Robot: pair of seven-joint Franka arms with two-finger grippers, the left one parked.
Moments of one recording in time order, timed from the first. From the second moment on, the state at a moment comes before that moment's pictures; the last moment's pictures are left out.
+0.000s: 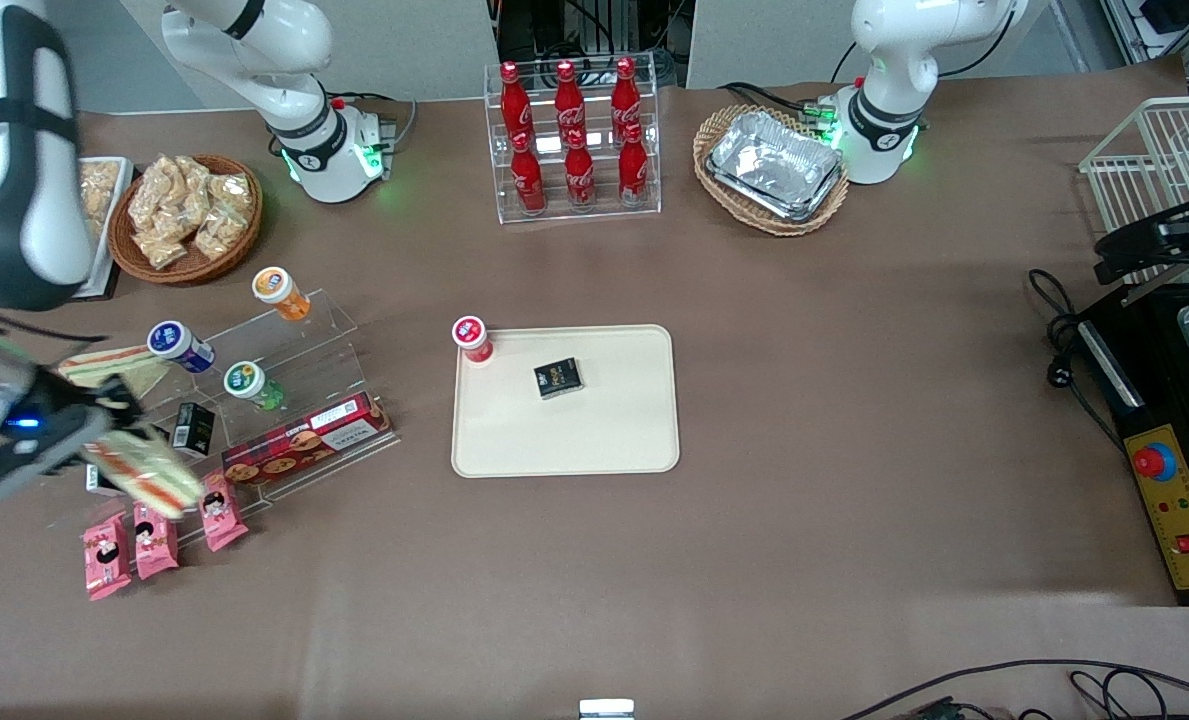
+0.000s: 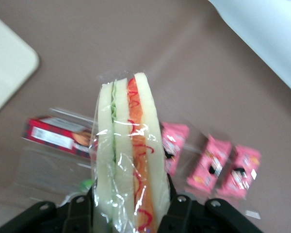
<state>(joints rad) -0.06 0.20 0.02 -1.68 0.03 1.97 -0.79</state>
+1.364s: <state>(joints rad) 0.55 0.53 0.05 -1.67 -0.02 2.19 -0.81</state>
